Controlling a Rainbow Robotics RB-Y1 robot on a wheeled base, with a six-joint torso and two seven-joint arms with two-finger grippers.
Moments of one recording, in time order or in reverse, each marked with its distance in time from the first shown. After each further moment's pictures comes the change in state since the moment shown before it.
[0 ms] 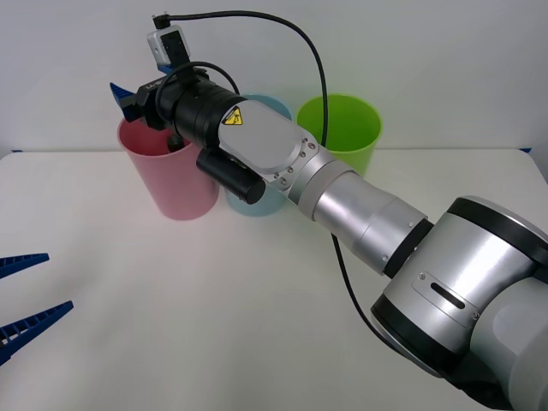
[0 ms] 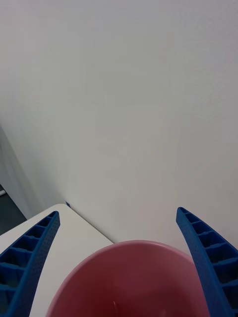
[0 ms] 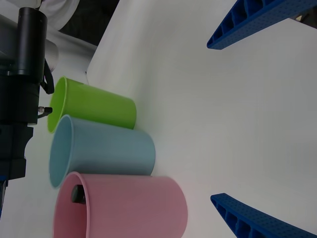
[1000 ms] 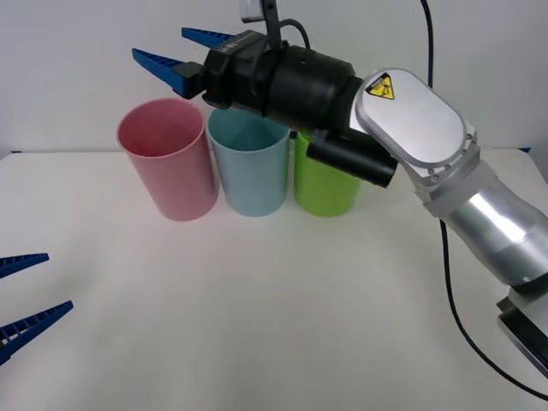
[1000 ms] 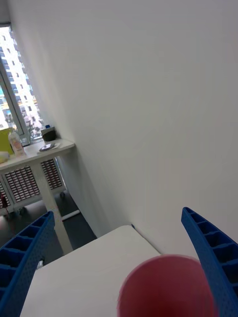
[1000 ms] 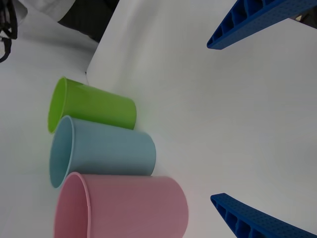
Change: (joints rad) right arm 0.315 -0.450 -0.086 -0.771 -0.141 -0.342 -0.182; left arm 0.000 0.000 0.000 0.000 0.000 0.000 0.000
